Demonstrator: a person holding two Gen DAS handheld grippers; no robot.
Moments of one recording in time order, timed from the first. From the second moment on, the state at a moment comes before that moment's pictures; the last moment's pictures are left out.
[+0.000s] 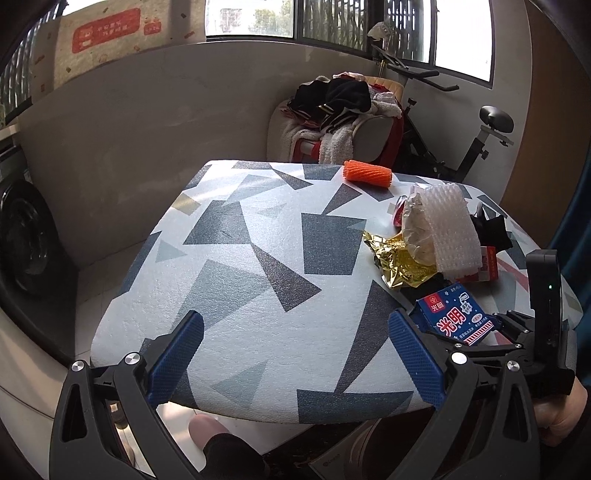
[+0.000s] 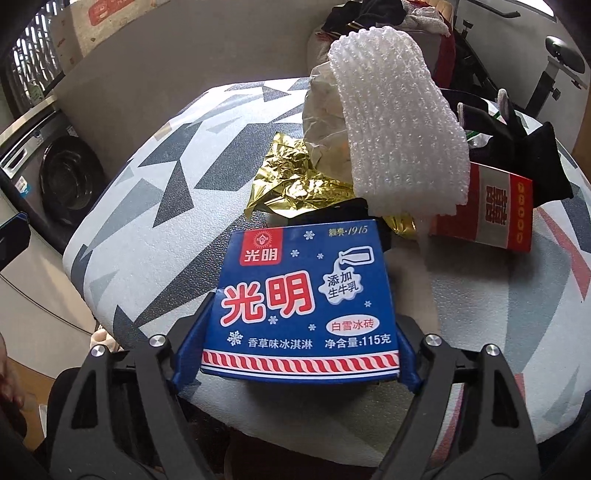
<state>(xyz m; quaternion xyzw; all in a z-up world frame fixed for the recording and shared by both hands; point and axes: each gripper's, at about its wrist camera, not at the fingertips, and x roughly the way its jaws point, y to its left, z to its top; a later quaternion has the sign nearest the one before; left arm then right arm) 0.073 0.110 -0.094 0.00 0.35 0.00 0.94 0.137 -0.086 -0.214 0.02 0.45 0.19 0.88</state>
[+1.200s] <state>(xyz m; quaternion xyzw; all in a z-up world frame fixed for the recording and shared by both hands) 0.145 0.004 -0.088 -0.06 0.39 -0.10 0.91 0.077 -0.245 -0.180 0.04 0.36 0.09 0.93</state>
